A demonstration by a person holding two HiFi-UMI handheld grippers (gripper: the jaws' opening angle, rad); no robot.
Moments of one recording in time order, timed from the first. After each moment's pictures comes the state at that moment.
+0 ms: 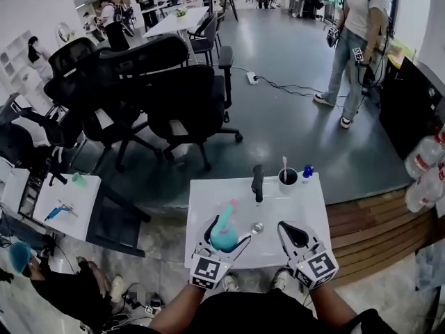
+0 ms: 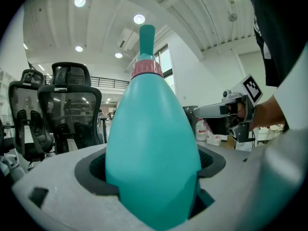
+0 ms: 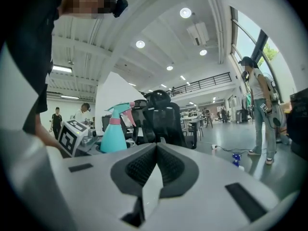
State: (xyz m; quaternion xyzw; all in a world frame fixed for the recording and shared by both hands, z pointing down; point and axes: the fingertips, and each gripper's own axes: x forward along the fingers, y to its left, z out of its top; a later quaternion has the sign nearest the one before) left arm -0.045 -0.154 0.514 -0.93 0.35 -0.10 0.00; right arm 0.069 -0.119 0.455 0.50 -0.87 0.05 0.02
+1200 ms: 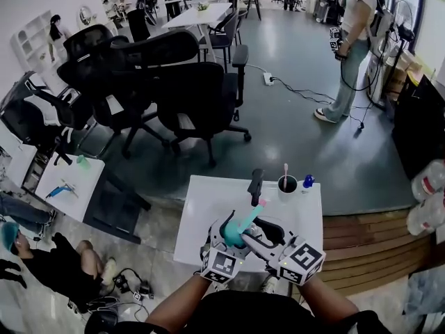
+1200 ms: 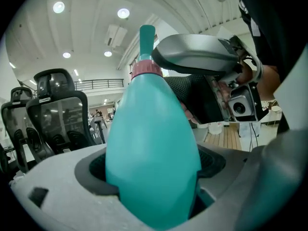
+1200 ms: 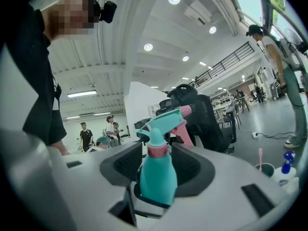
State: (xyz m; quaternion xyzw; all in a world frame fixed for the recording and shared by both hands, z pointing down) left arm 0.031 -0.167 0.538 -0.92 0.36 -0.17 0.05; right arm 0.016 -0.136 0.426 0.30 -0.95 0.11 -0.02
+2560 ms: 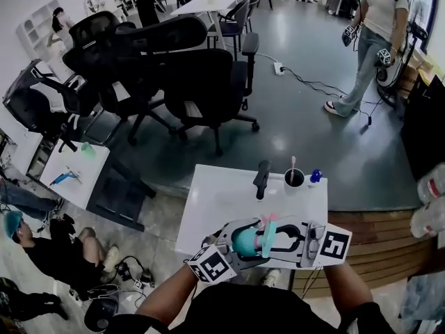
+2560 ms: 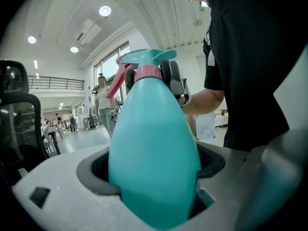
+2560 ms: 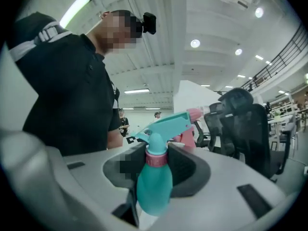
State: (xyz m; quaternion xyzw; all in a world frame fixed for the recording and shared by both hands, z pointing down) left arm 0.072 -0.092 0.511 -0.98 0.10 -0.14 0.08; right arm 0.023 -0.077 0.393 0.00 -1.00 0.02 0.00
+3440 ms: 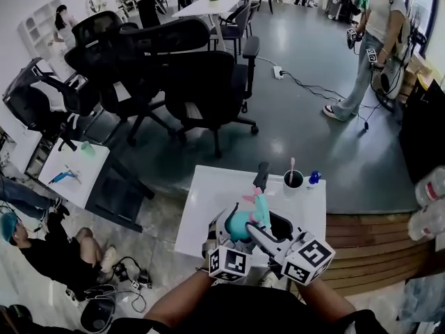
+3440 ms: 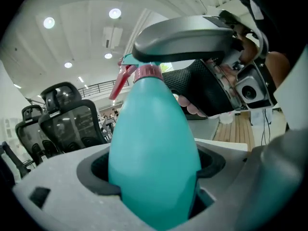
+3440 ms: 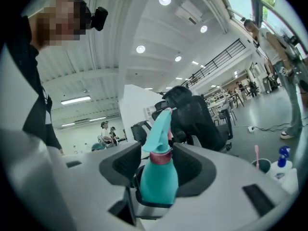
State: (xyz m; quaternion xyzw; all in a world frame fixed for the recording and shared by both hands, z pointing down) left arm 0.028 -0.171 0.523 -0.88 0.41 -0.21 0.09; right arm 0.023 -0.142 0.411 0.32 -0.93 0.15 -0.03
